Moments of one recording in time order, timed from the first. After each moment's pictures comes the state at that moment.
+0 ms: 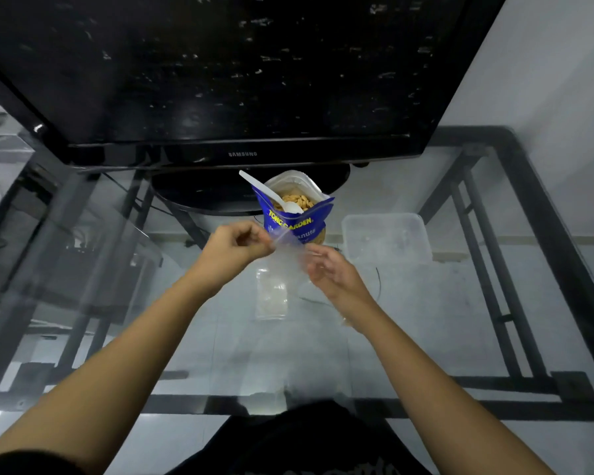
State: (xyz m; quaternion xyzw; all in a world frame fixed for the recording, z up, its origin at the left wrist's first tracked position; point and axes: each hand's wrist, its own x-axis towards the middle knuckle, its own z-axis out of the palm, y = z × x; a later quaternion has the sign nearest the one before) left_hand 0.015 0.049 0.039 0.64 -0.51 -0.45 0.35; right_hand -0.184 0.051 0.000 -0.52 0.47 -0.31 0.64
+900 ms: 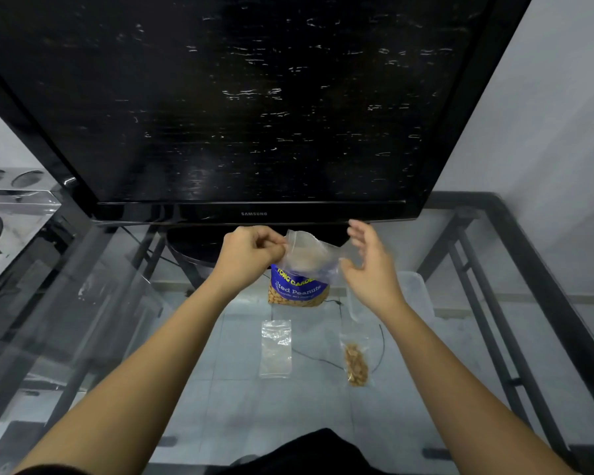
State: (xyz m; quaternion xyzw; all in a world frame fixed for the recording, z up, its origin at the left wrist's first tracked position) left_hand 0.013 -0.002 0.091 0.68 -0.53 -0.34 0.38; right_hand -0.188 -0.024 0.068 -0.65 0.54 -0.37 0.39
